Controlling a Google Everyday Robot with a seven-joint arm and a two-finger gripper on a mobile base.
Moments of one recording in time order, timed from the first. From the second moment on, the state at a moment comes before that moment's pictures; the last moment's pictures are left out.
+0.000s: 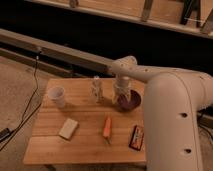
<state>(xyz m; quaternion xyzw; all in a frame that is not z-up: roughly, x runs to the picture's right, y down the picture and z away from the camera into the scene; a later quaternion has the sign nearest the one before) 0.096 0.082 0.888 -0.29 0.25 0.61 0.69</state>
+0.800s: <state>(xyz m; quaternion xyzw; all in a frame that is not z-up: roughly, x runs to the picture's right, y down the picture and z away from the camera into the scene) 0.091 0.089 0.913 -0.30 0.26 0.60 0.69</state>
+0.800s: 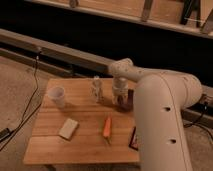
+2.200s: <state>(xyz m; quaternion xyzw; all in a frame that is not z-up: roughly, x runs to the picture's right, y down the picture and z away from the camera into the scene) 0.067 0.057 0.880 -0.27 0.33 0.55 0.72</state>
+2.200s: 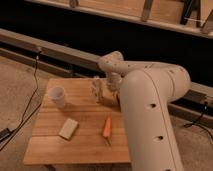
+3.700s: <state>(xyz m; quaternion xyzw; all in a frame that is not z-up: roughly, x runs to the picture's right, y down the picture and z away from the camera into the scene) 0.042 0.005 0.849 -0.19 0.33 0.55 0.75</state>
